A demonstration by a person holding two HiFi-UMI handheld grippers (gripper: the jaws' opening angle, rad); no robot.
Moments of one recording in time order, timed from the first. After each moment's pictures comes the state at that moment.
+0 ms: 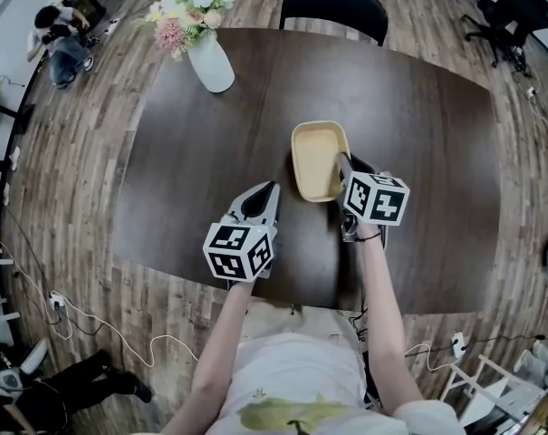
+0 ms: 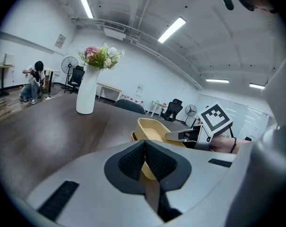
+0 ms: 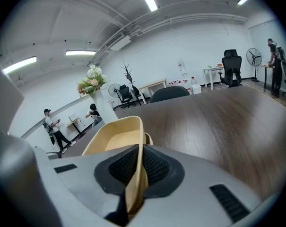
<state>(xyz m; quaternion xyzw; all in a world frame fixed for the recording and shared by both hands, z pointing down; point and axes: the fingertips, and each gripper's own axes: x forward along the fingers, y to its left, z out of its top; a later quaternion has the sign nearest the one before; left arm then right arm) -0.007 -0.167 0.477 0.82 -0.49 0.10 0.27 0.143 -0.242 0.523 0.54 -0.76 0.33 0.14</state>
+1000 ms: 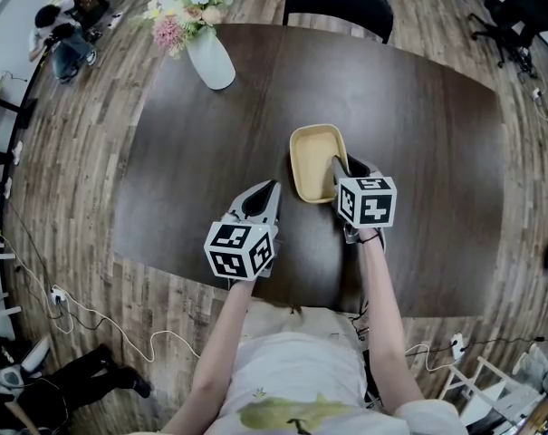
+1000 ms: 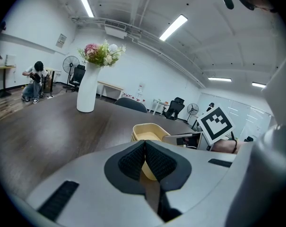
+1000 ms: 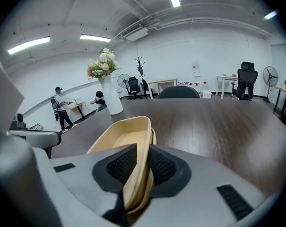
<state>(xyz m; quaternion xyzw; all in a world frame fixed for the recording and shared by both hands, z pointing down) -0.007 -0.175 0.486 0.81 -0.50 0.11 0.28 0.127 -0.245 0.541 0.50 -0.79 0.27 0.22</state>
